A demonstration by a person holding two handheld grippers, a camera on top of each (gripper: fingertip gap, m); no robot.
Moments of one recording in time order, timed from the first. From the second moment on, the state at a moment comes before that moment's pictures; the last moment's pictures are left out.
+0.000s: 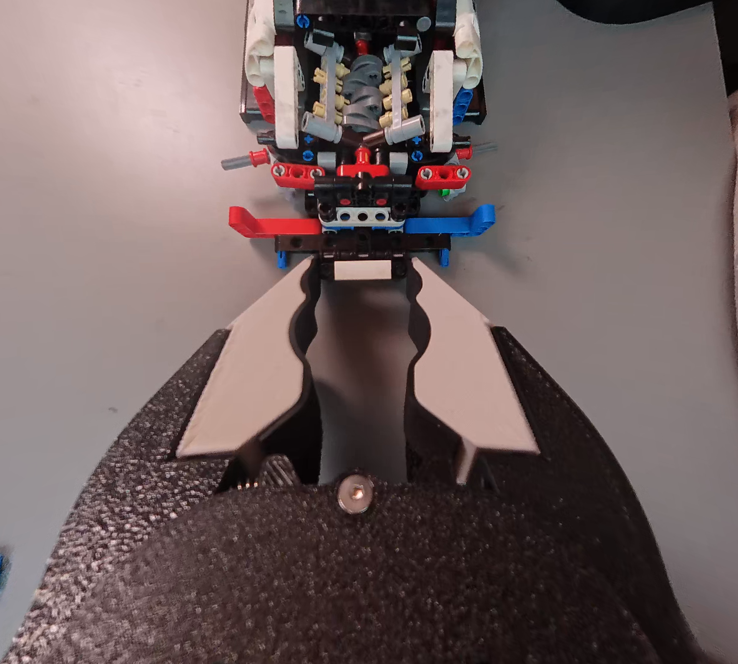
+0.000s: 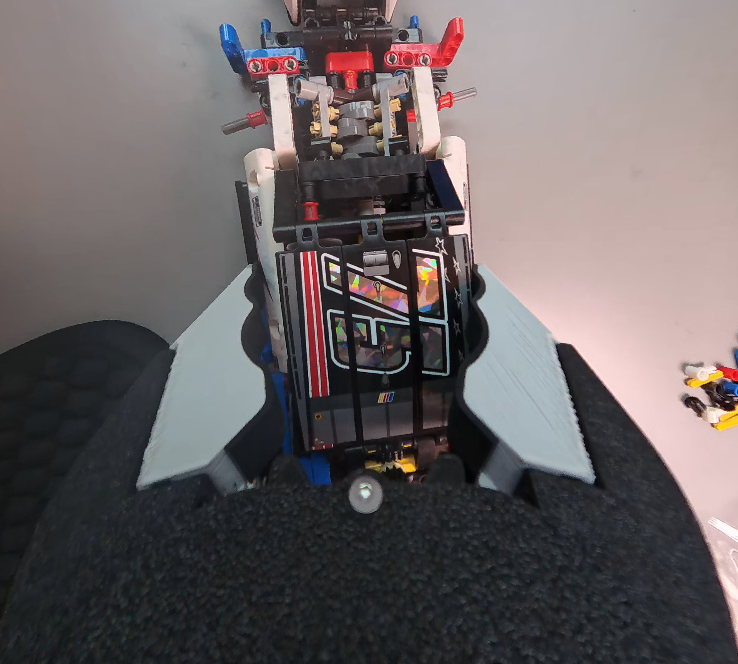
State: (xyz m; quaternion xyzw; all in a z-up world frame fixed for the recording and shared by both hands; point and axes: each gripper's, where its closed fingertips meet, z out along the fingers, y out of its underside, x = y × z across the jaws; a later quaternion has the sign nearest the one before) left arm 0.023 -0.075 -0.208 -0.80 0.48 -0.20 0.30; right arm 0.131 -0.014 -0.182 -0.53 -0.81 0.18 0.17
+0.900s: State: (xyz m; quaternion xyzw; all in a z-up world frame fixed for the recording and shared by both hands) left arm 0.019 -0.088 -0.207 -0.81 0.47 -0.18 0.30; right arm 0.133 -0.018 -0.182 -0.54 -0.80 0.20 0.17
